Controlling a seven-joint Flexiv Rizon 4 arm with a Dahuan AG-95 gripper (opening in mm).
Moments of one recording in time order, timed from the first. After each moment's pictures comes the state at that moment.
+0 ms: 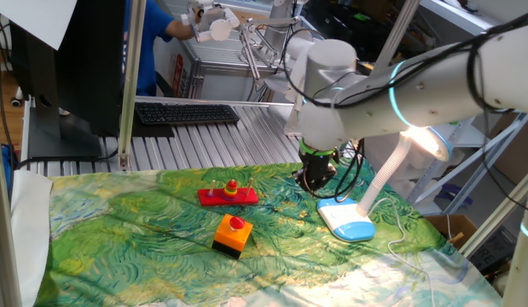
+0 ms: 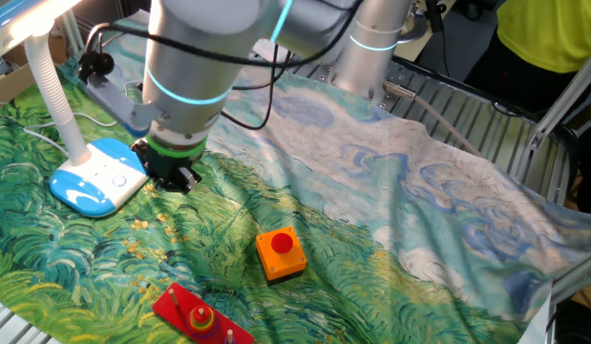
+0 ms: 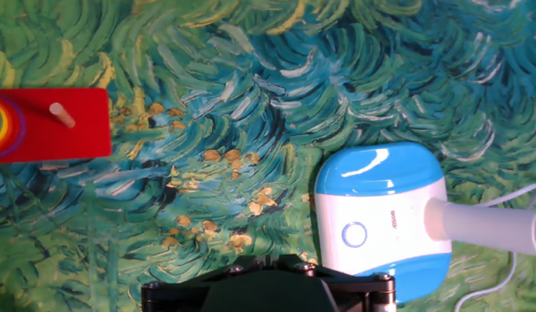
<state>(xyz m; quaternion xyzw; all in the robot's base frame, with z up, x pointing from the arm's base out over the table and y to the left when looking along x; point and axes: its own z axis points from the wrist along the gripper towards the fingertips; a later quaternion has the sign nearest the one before) 0.617 -0.148 0.114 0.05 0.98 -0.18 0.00</state>
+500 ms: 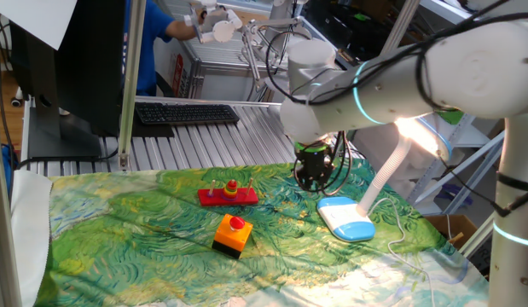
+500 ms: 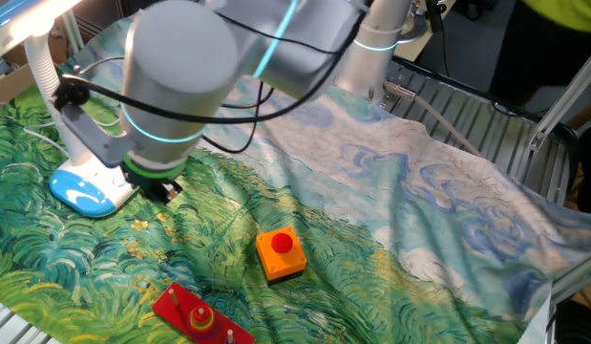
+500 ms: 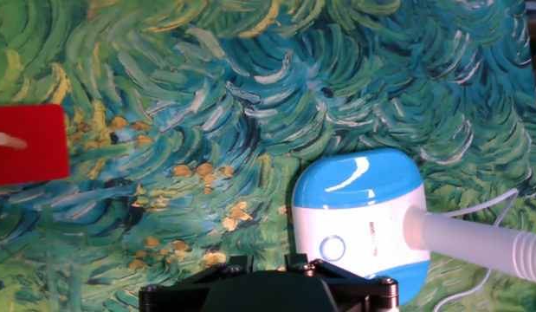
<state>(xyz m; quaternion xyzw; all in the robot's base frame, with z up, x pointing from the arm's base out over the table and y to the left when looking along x) 0.631 -0.172 0.103 0.05 0.98 -0.18 -0.02</state>
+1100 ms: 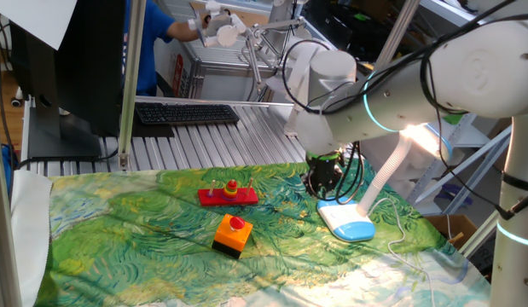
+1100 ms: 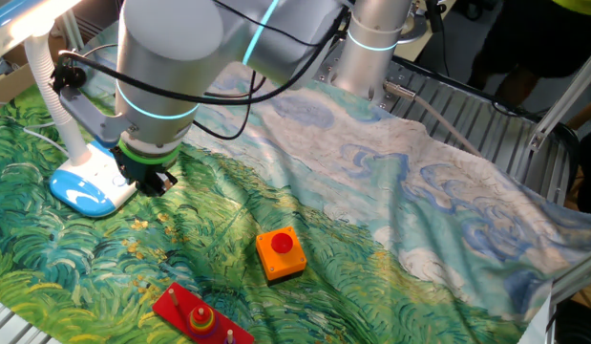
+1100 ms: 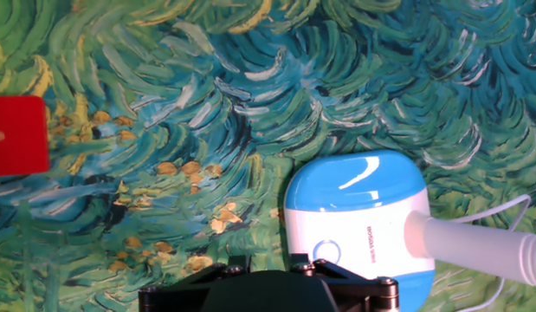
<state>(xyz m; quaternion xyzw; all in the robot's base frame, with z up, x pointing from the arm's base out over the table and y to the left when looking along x) 0.622 -0.189 0.085 0.05 0.98 -0.17 0.00</state>
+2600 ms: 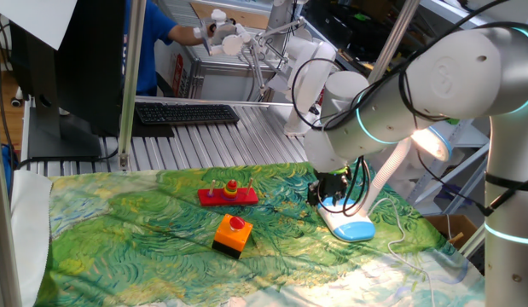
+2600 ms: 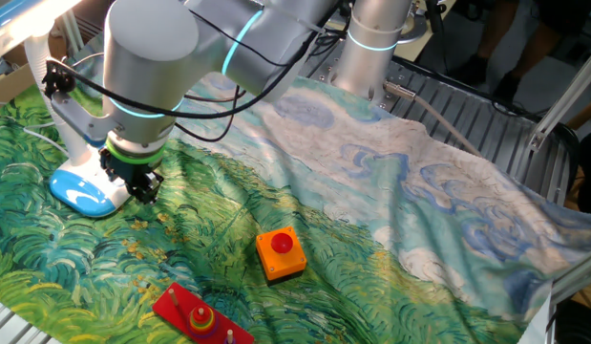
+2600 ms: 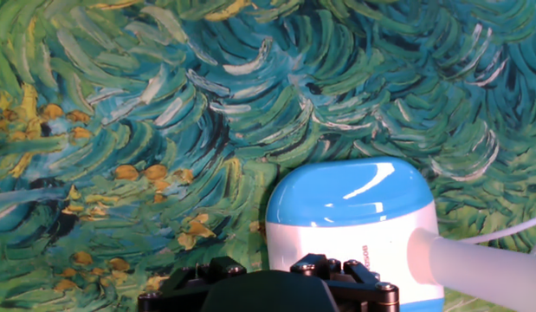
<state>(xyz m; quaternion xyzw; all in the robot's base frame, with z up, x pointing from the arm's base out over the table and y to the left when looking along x) 0.624 -0.225 0.043 0.04 0.99 -0.15 0.02</state>
